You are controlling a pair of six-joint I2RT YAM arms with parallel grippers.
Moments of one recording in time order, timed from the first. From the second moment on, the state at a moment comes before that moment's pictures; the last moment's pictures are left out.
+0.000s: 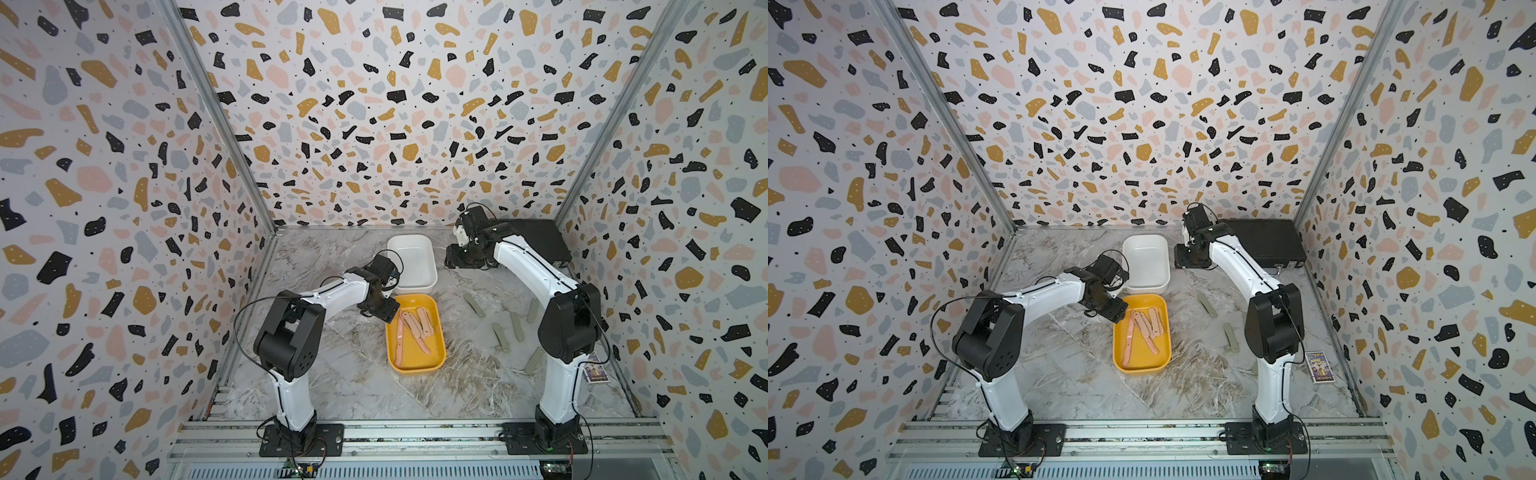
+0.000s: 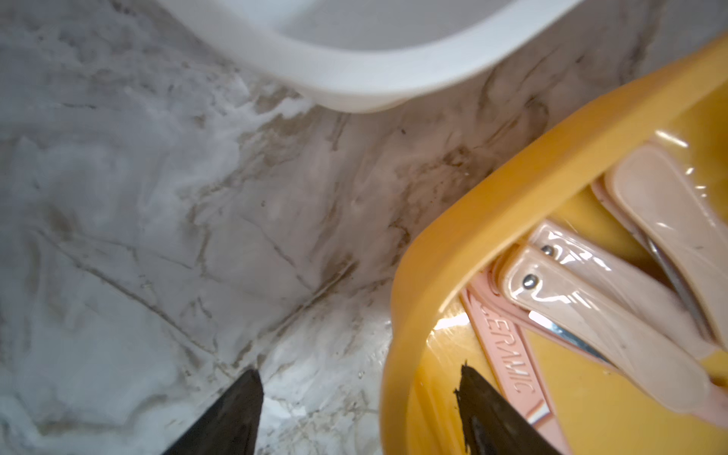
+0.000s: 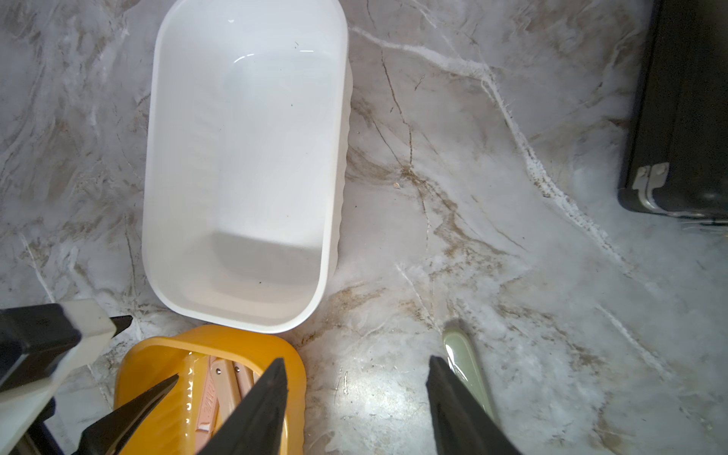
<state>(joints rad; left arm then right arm) -0.49 1.85 1.26 -0.70 0.02 0.06 0.42 1.96 1.82 -0.91 -0.12 0.28</state>
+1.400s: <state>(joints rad) -0.15 1.85 1.27 -0.71 0.02 0.17 0.51 2.29 2.05 -0.93 -0.12 0.32</state>
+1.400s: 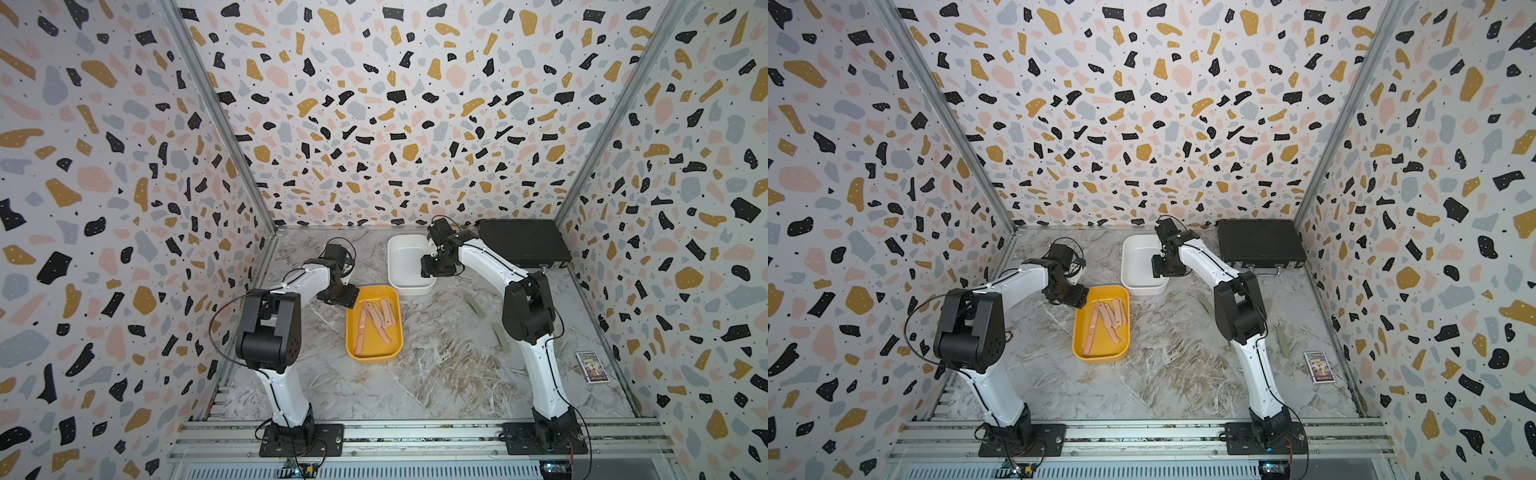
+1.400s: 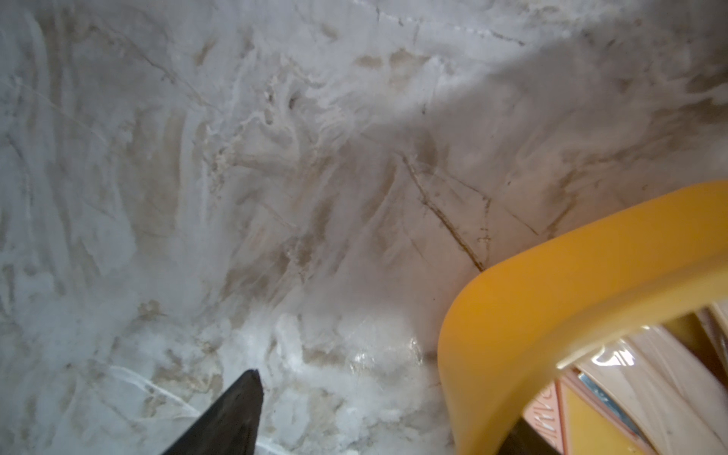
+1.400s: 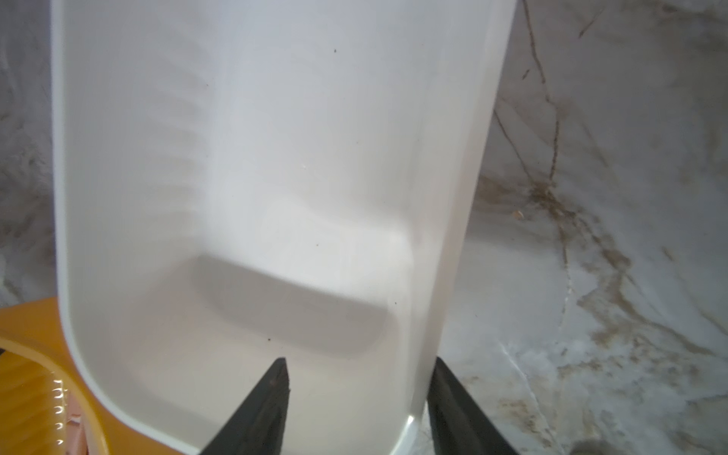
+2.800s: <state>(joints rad) -0.15 1.49 1.38 -0.81 0.79 -0.07 0.55 2.04 1.65 -0.98 -0.05 0.23</state>
